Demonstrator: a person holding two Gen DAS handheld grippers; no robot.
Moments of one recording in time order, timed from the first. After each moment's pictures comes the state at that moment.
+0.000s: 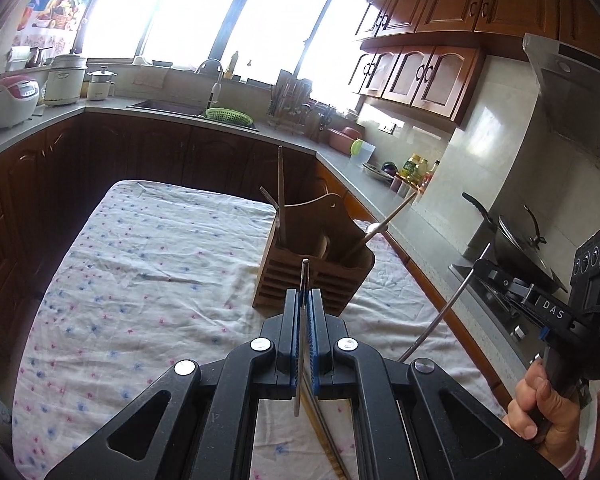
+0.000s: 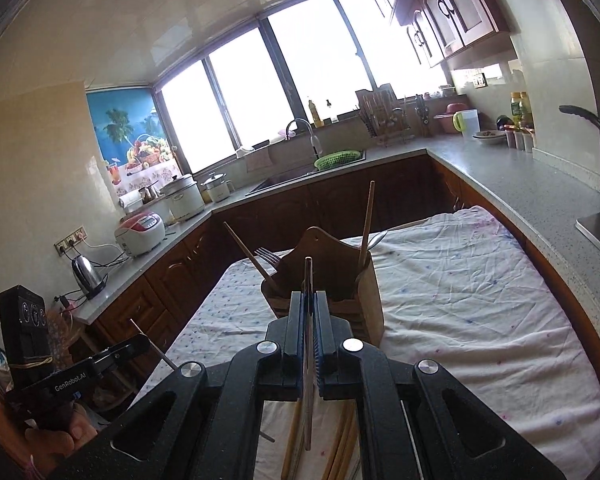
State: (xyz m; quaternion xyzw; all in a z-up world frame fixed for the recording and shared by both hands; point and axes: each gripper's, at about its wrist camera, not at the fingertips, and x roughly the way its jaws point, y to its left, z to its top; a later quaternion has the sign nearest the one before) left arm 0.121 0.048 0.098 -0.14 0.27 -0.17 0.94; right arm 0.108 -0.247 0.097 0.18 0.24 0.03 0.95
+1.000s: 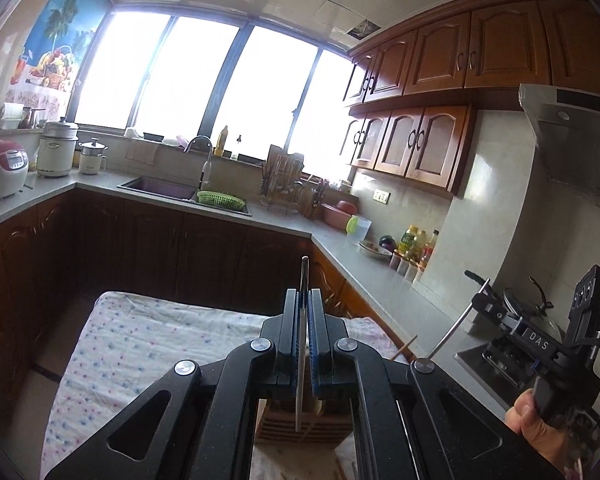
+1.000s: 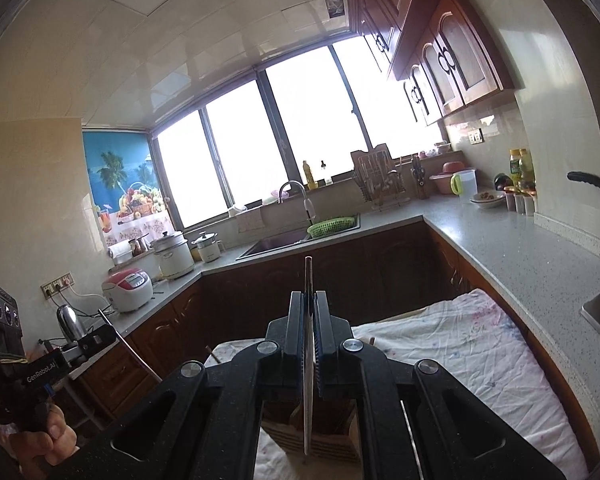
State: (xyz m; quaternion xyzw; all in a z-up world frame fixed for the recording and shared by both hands) left arm 0.209 0.046 0.166 -0.14 0.14 -0.16 0.97; right arm 0.184 -0.277 0.163 0.17 0.13 -0.01 0.98
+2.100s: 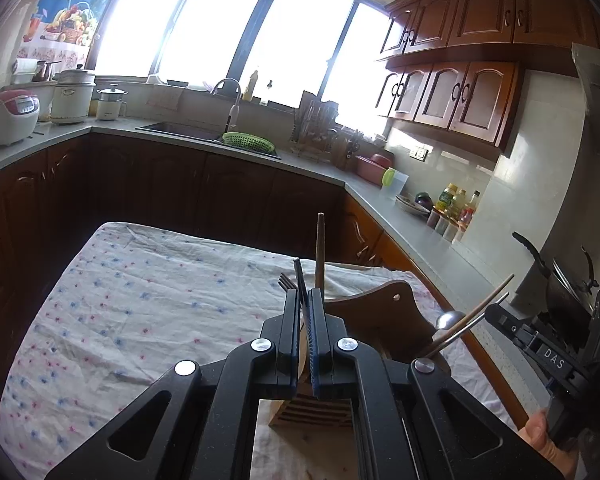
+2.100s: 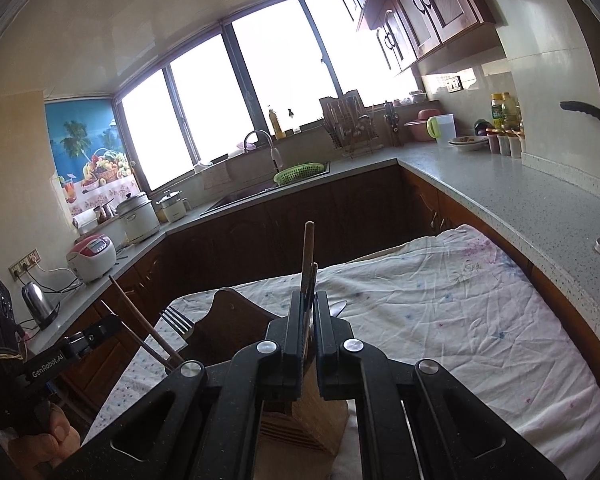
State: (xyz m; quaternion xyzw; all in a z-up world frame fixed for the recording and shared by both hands) left arm 0.308 0.016 0.062 -0.15 0.23 -0.12 0.96; right arm 0.235 -0.292 0.056 0.18 0.22 -0.04 0.96
